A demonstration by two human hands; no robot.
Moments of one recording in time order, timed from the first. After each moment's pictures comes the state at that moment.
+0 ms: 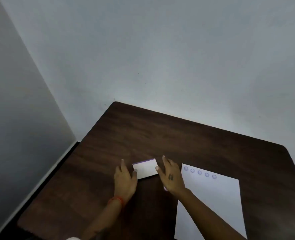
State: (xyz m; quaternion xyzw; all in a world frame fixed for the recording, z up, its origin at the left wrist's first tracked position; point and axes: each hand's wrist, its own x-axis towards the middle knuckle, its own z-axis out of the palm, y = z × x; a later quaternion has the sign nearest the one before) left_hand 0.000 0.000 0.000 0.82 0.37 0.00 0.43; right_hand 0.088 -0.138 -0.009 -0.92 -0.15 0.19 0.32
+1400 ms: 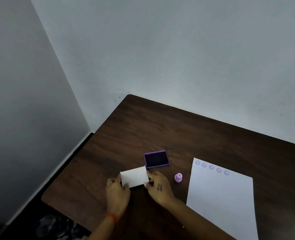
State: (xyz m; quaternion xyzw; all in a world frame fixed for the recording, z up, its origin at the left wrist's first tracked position) left_hand -0.080 0.010 -0.014 0.80 0.44 0.04 0.40; right_hand 0.017 -0.102 -0.019 -0.87 -0.25 0.28 0.32
